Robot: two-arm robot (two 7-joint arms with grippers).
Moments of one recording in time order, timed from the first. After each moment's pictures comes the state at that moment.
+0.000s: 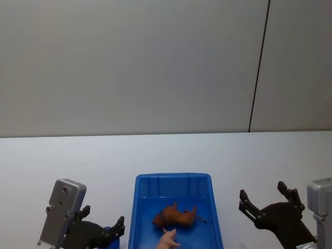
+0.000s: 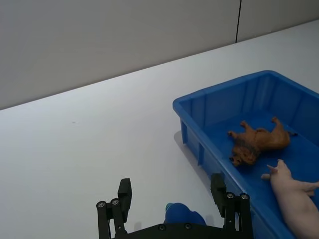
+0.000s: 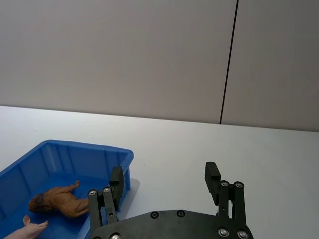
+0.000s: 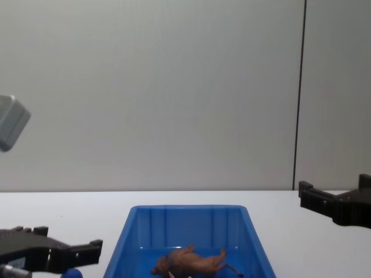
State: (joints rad) left arm -0.05 0.54 0.36 -1.72 -0.46 0.26 0.07; right arm -0.09 0.18 -0.25 -1.75 0.14 0.05 -0.02
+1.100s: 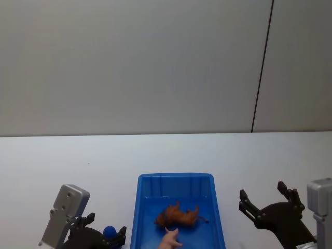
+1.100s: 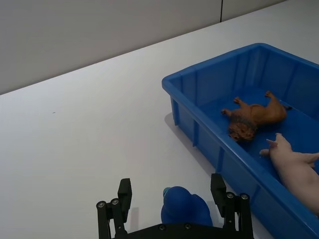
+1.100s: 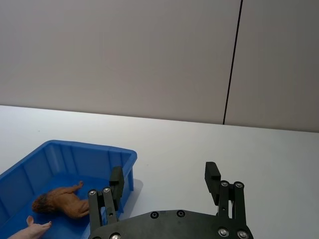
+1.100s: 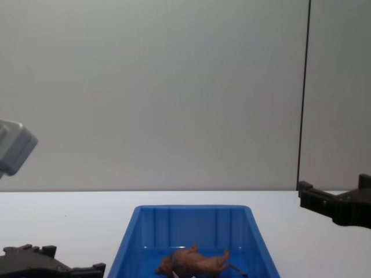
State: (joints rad) left arm -0.08 0.54 0.35 -1.62 -0.41 0.27 -0.10; right arm -0.09 0.18 -0.25 -1.75 0.14 0.05 -0.02
